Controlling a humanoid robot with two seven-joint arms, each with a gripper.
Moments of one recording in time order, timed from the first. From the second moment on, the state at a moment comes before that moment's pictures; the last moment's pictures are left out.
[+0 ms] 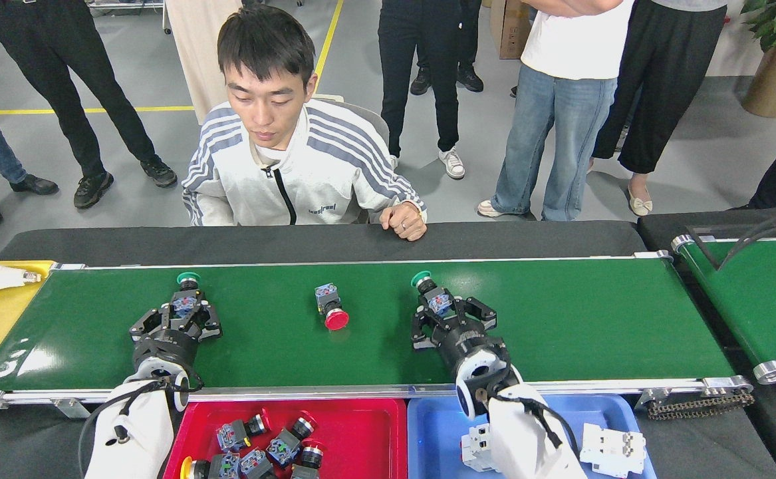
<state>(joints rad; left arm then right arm) -0.39 0.13 0.06 -0.94 -1.62 -0.36 0.16 -0.18 0.00 0.50 -1.45 1.38 0.00 0.16</state>
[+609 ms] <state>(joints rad) 0.13 0.11 0.16 -1.61 -1.57 -0.76 0.12 0.05 -0.03 0.46 -1.70 1.37 -0.45 0.15</state>
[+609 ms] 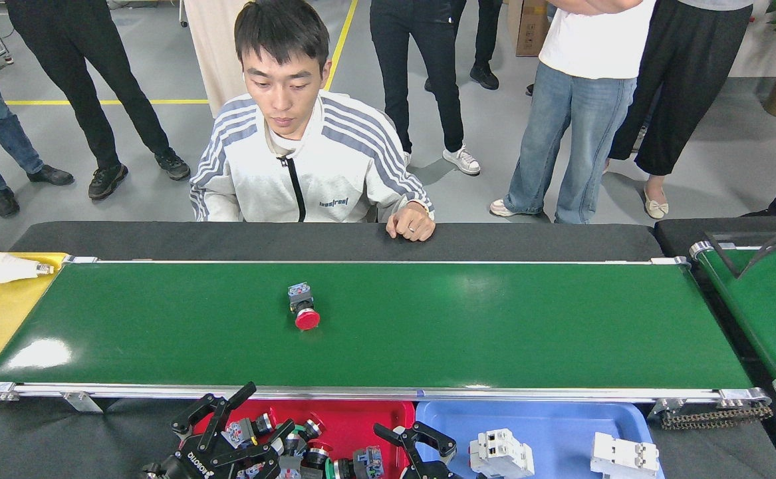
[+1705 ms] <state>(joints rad) -0.16 0.08 0.13 -1.36 -1.57 -0.32 -0.11 0.23 0.03 -0.42 -1.64 1.48 -0.37 -0.16</state>
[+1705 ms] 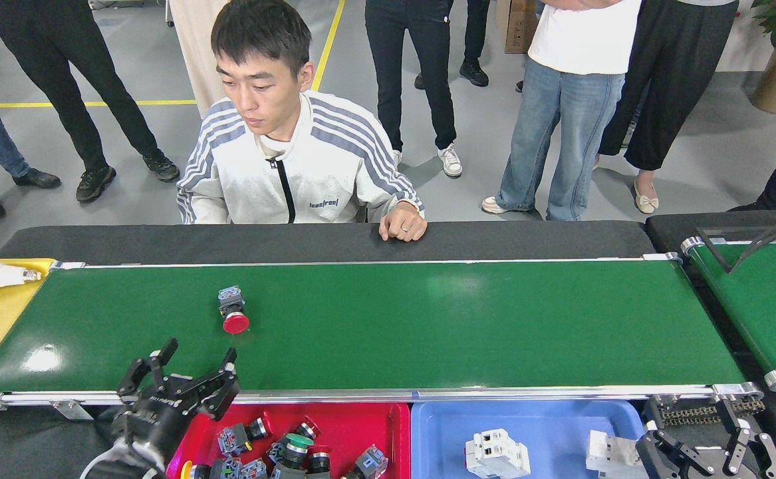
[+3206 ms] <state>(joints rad) 0.12 0.12 0.18 -1.58 -1.43 -0.75 -0.12 0.12 -0.03 -0.28 -1.60 1.43 -0.35 -0.08</state>
